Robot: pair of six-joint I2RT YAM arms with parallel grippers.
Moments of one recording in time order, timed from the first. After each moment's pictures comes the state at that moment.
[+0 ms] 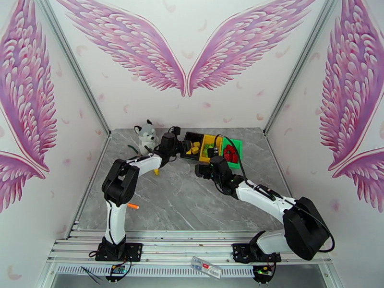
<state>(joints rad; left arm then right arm) -0.48 2.12 1.49 0.24 0.23 -0.53 0.58 1.41 0.83 -0.02 0.13 0.43</state>
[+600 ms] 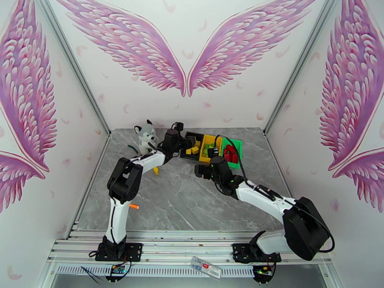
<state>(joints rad) -0.50 2.11 1.51 0.22 0.14 -0.47 0.58 1.41 0.82 0.00 0.14 0.43</state>
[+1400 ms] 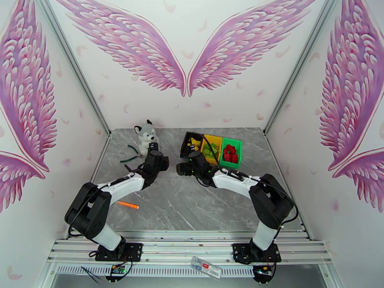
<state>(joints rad) -0.47 1.60 0.87 0.07 -0.38 -0.43 0.70 1.79 1.14 0.00 0.03 0.40</state>
